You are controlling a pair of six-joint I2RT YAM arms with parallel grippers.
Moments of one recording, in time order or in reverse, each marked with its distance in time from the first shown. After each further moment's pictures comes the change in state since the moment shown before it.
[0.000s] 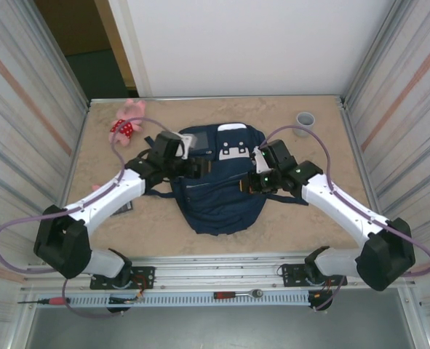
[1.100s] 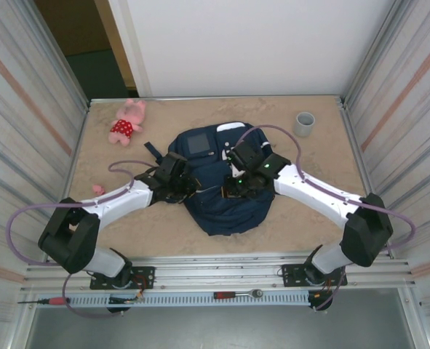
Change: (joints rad) left arm -0.082 0.043 -0.193 0.100 -0.057 -0.759; right arm 0.239 0.217 0.204 -0.114 0.154 0.154
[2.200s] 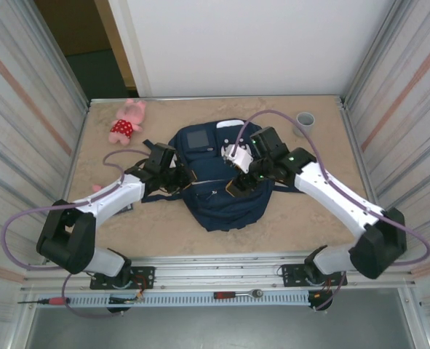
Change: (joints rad) left arm 0.129 -0.014 0.045 -0.024 0.158 0.232; right arm -0.202 -0.105 -0.016 0.051 -0.194 -1.191
